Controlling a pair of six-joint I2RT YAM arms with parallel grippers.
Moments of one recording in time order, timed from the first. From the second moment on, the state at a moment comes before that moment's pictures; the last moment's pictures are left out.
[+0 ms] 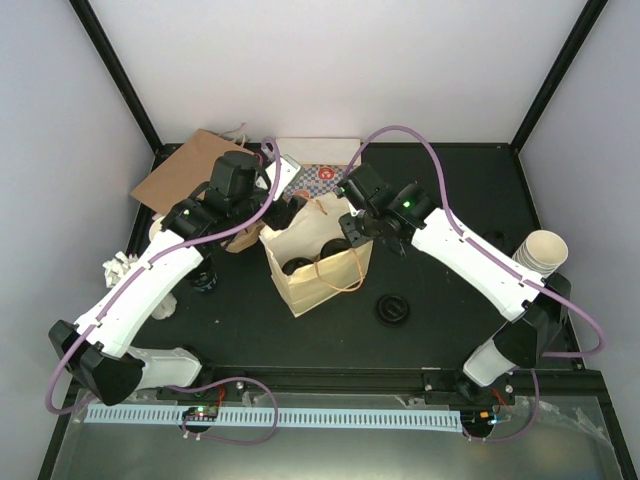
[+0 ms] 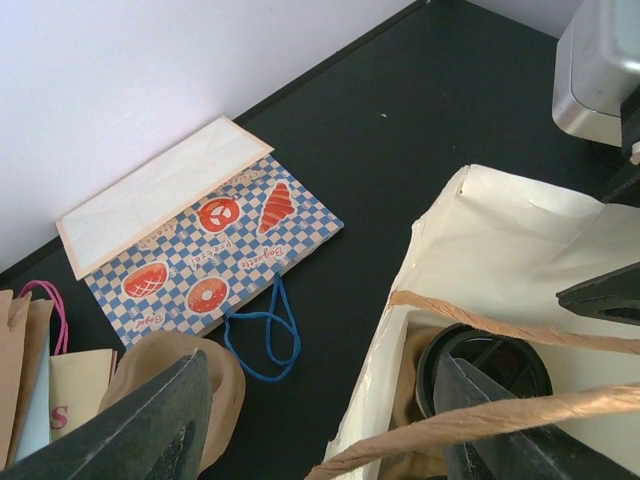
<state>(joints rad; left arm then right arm) -0.57 1.27 1.37 -0.66 0.09 0.15 0.81 1.57 1.61 -1.05 0.20 0.21</state>
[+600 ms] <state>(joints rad) -0.58 1.27 1.38 -0.64 0.09 0.15 0.81 1.57 1.66 -1.09 0.25 0.19</state>
